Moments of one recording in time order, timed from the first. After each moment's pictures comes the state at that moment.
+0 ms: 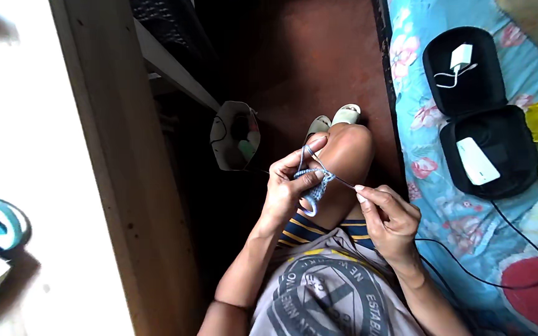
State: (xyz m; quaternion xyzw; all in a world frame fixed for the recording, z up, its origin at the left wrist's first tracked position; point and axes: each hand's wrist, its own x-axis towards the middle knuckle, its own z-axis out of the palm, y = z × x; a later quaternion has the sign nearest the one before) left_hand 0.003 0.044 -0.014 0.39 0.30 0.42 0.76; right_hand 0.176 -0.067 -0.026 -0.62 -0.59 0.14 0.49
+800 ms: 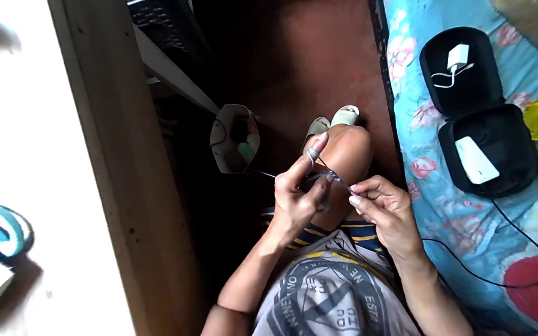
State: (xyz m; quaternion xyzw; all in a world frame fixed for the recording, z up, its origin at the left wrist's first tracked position) left_hand 0.016 0.034 -0.007 0.60 0.34 0.44 0.57; right_hand 0.177 -0.058 -0.010 -0.55 -0.35 0.50 0.57
